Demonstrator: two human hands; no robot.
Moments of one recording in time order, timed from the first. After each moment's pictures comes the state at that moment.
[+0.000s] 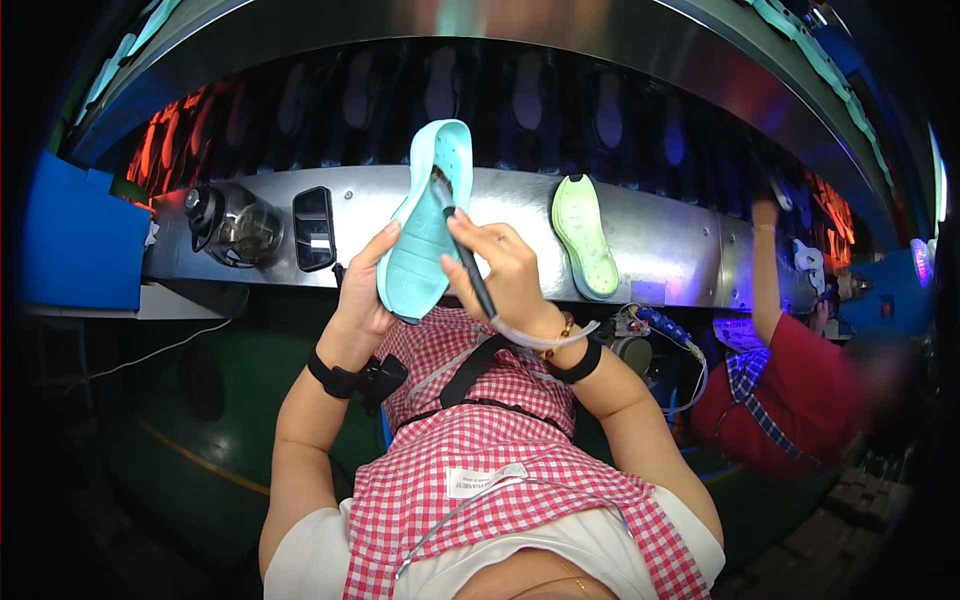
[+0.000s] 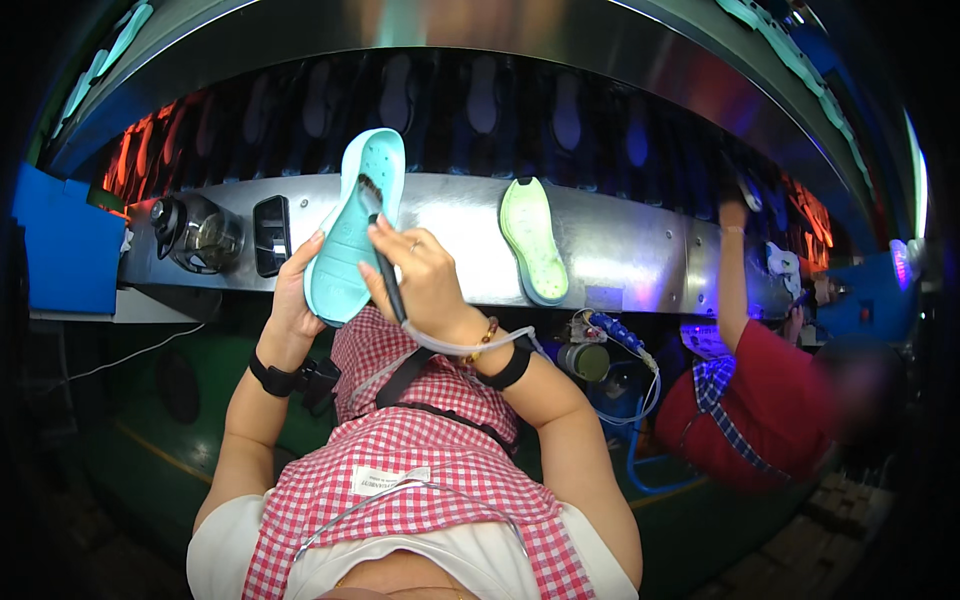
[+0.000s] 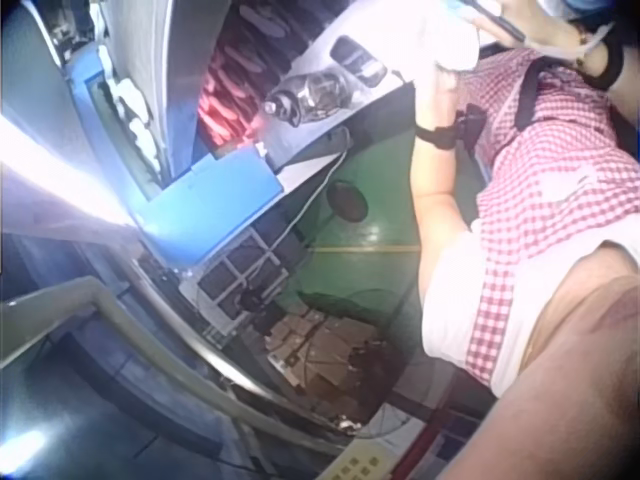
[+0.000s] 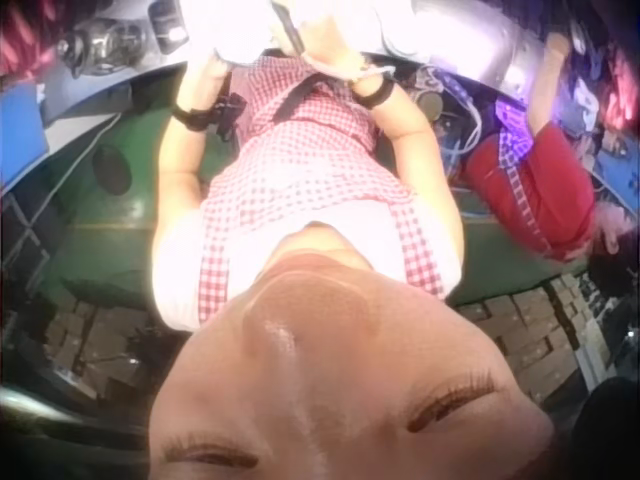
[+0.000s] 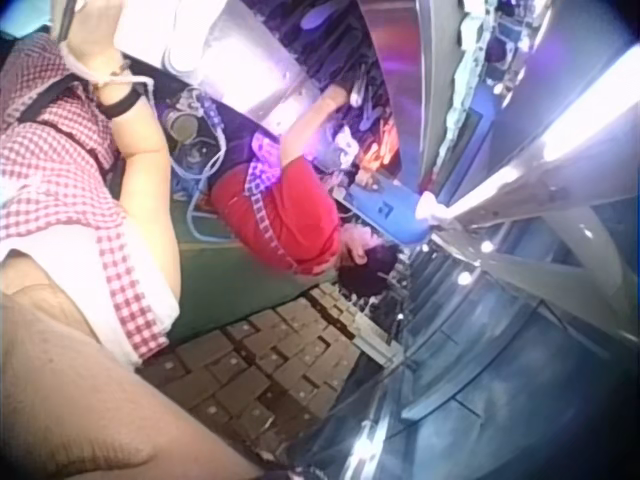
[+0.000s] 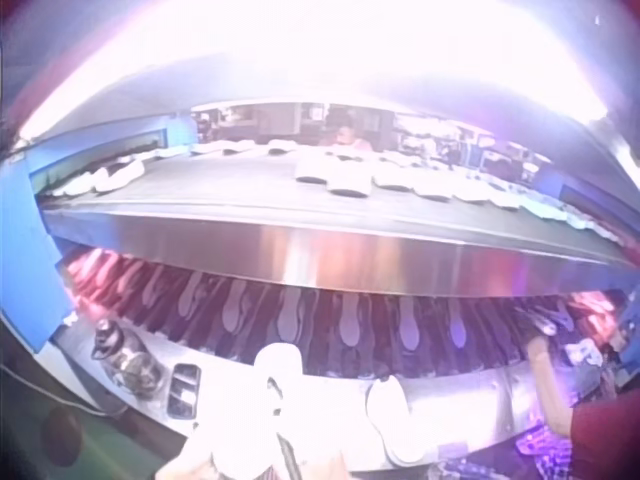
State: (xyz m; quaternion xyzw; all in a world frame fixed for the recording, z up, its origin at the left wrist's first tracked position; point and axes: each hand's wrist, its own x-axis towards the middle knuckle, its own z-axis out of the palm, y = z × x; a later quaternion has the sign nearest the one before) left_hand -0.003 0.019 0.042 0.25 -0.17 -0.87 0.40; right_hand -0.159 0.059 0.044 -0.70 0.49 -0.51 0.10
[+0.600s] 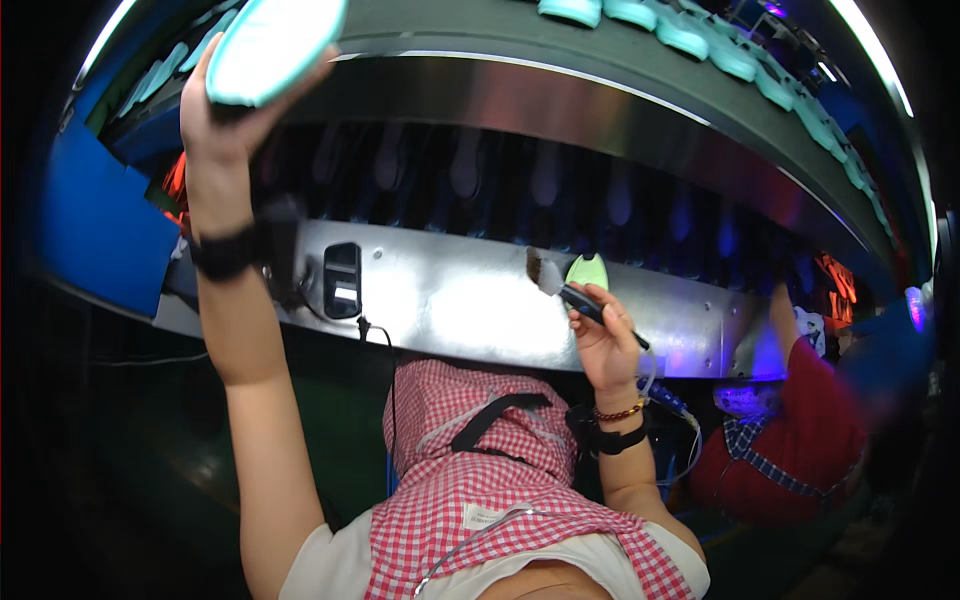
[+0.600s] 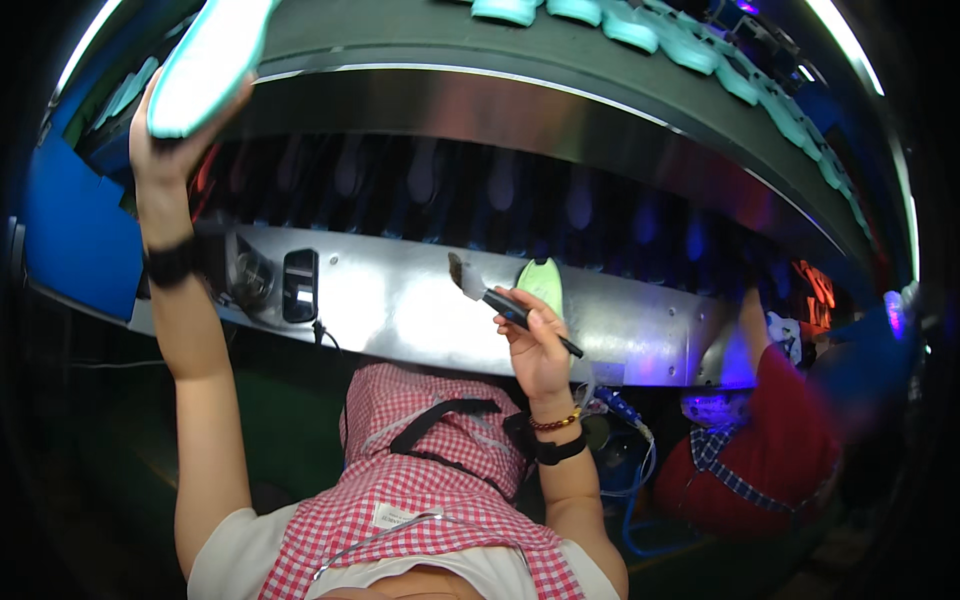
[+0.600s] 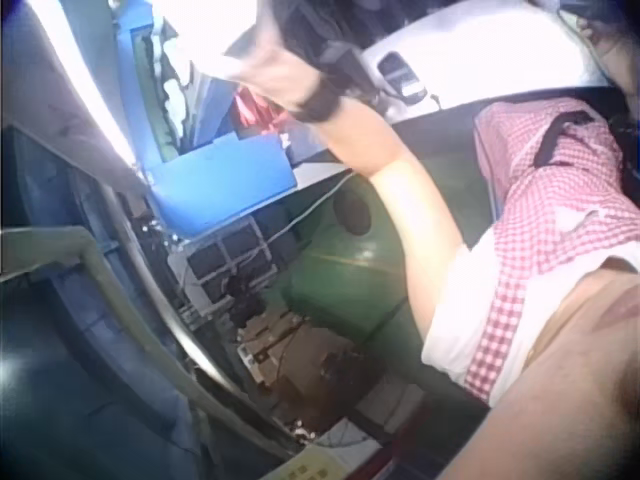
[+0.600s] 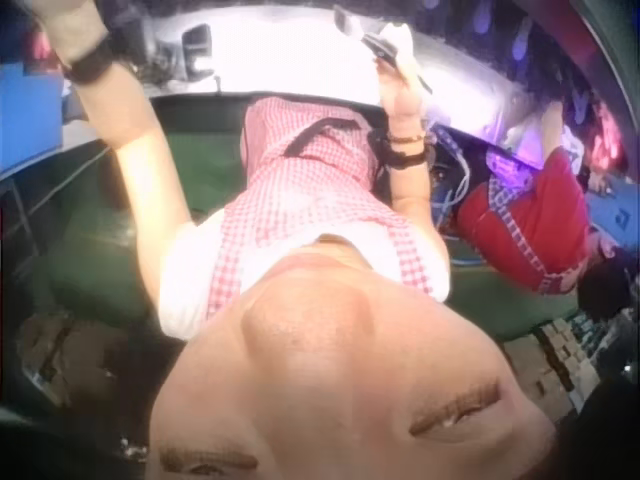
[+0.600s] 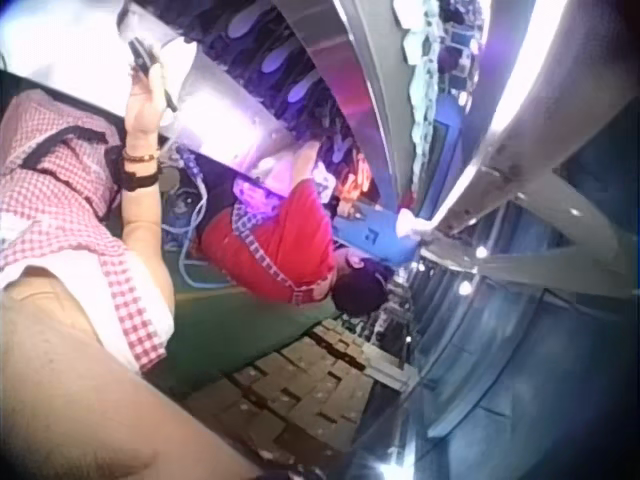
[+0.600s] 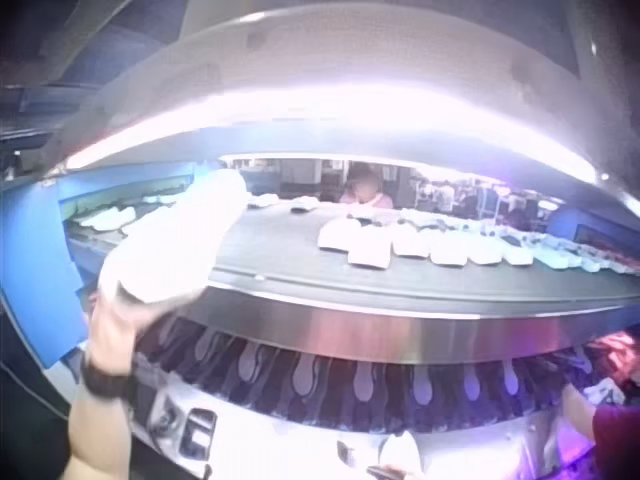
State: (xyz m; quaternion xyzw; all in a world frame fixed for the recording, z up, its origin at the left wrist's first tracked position) left_hand 0.077 -0.106 0.255 0.16 -0.36 -0.68 0.62; right_hand -0.239 0.085 0.048 -0.28 0.26 -0.70 0.60
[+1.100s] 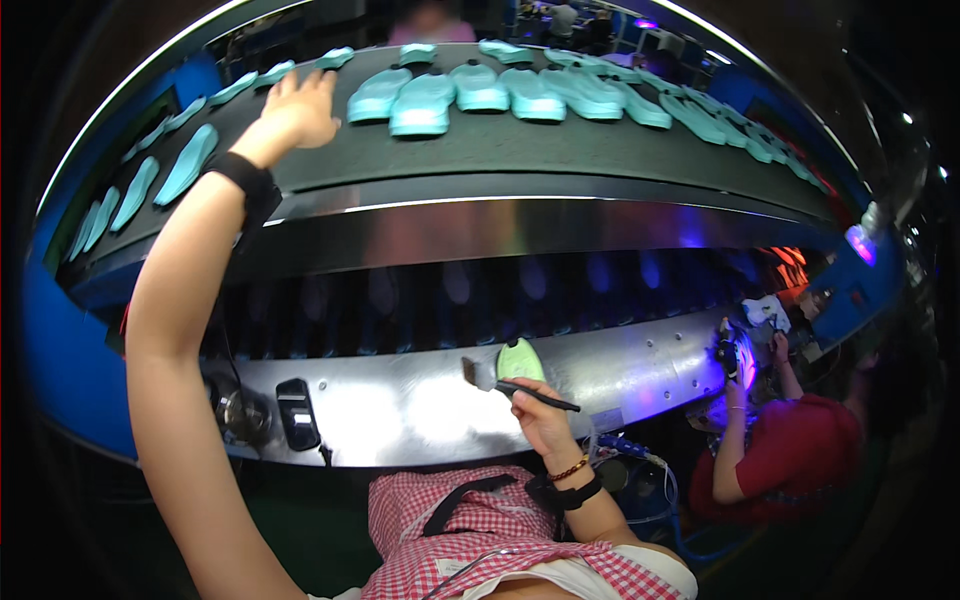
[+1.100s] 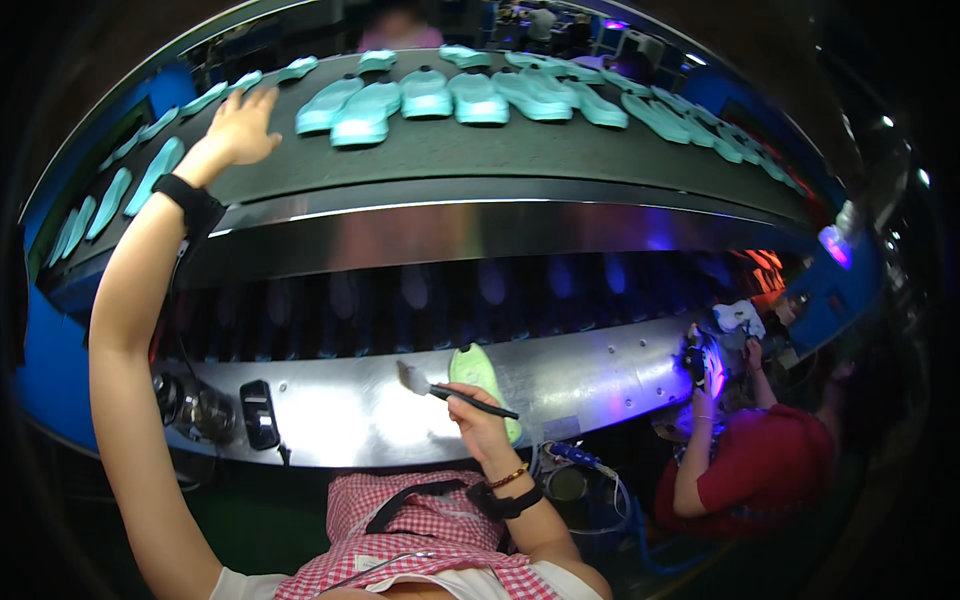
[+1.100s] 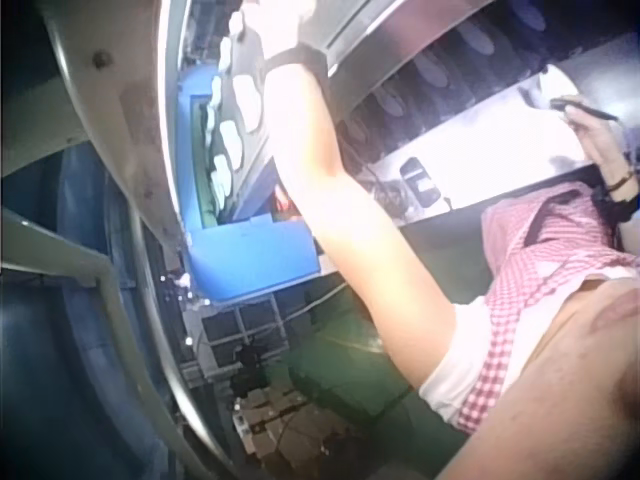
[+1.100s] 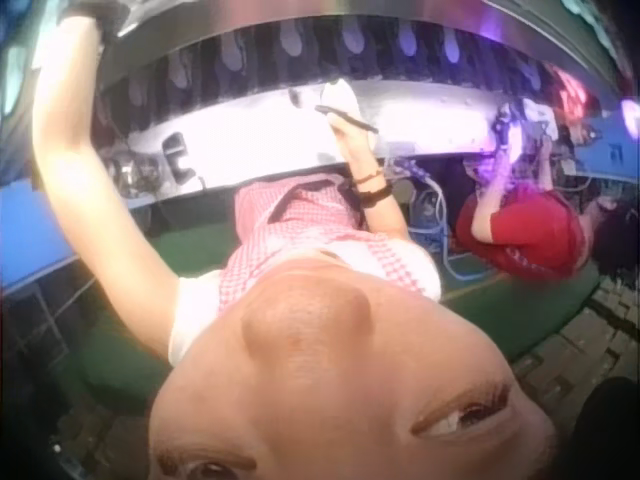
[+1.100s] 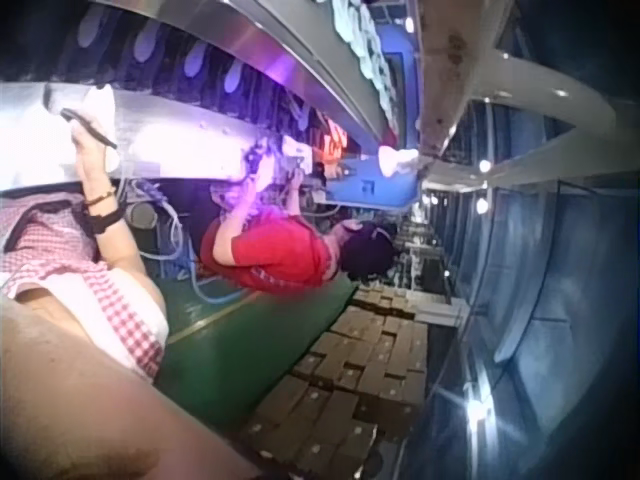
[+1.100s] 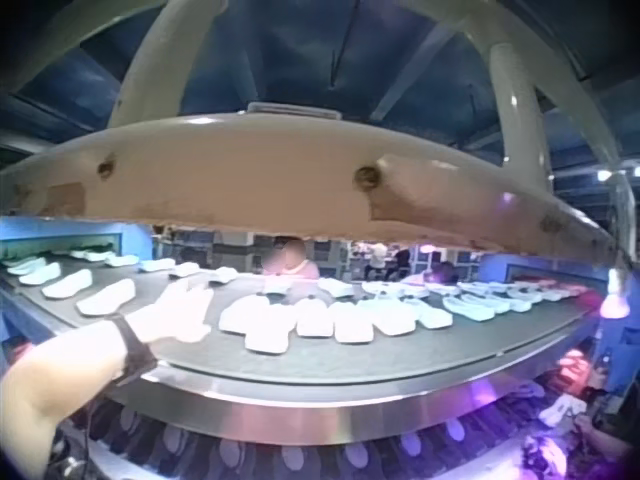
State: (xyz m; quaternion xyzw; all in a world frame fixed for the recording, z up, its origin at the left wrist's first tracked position) left_hand -0.096 -0.240 0.310 0.54 -0.82 0.18 0.05; right_hand -0.270 0.077 0.006 -0.20 0.34 -0.73 0.56
